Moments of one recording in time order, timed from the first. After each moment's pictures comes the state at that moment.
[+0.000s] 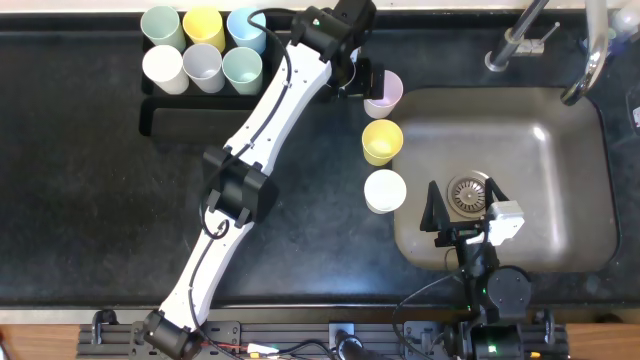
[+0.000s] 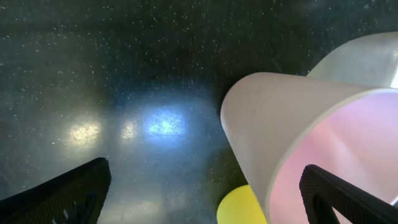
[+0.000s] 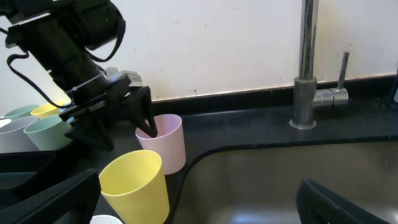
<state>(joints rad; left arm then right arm) -0.55 2.68 2.82 -1.45 0.18 -0.55 0.06 0.01 0.02 -0.01 -0.07 0.20</state>
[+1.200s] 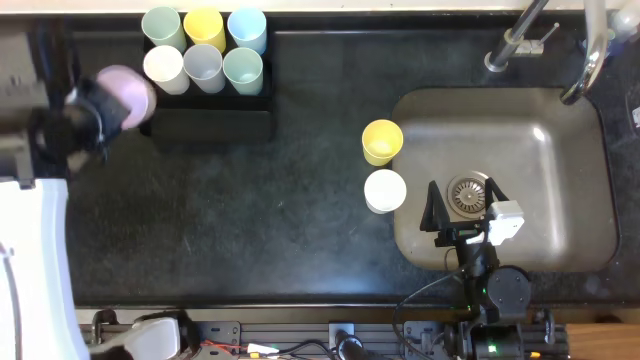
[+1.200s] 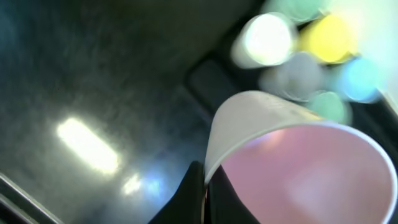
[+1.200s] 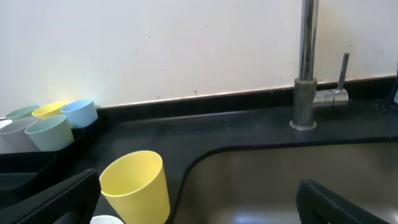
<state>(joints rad) 0.15 1.38 1.59 -1.26 -0.09 -0.71 0.06 0.01 0.02 -0.01 -0.07 0.20</state>
